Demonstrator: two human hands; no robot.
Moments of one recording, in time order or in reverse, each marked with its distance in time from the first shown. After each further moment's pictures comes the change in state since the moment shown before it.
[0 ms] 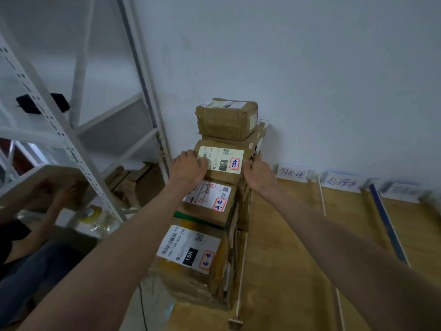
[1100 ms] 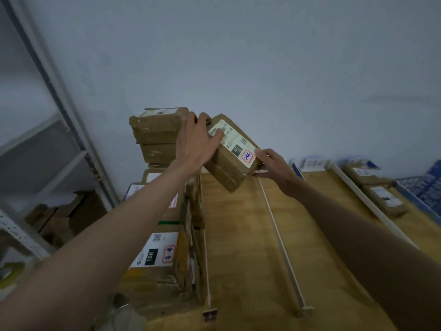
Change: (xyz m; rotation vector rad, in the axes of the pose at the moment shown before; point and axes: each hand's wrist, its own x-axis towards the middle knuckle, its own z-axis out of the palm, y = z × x) left_hand -0.048 0.158 -0.051 -0.369 0.232 0.499; right_hand -0.103 0.088 -0.134 0.666 0.142 0.171
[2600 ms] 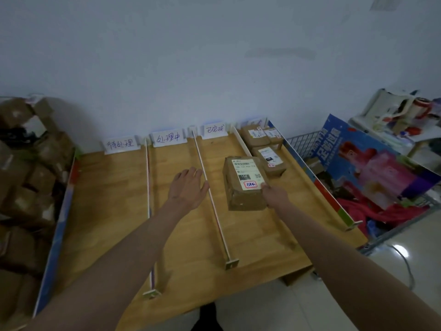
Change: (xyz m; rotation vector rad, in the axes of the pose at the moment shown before) left_hand -0.137 0.324 0.356 0.296 -0.651 0.219; right_hand -0.103 0.224 -0.443 -0.356 0.426 0.597
